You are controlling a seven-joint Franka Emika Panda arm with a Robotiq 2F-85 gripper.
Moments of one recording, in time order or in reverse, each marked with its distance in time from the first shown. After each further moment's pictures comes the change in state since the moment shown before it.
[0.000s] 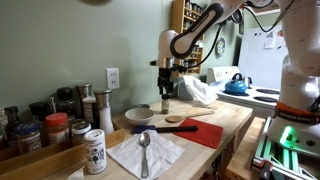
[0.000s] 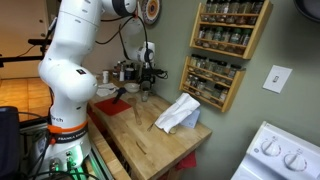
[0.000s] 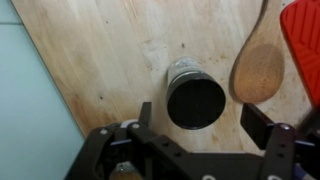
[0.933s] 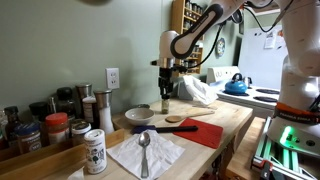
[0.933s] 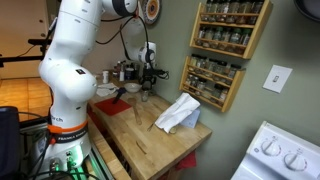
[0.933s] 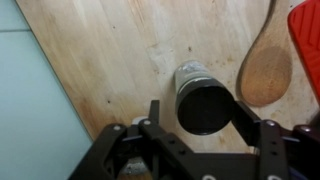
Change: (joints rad) arm -0.019 0.000 0.000 -0.005 0.000 0.018 0.000
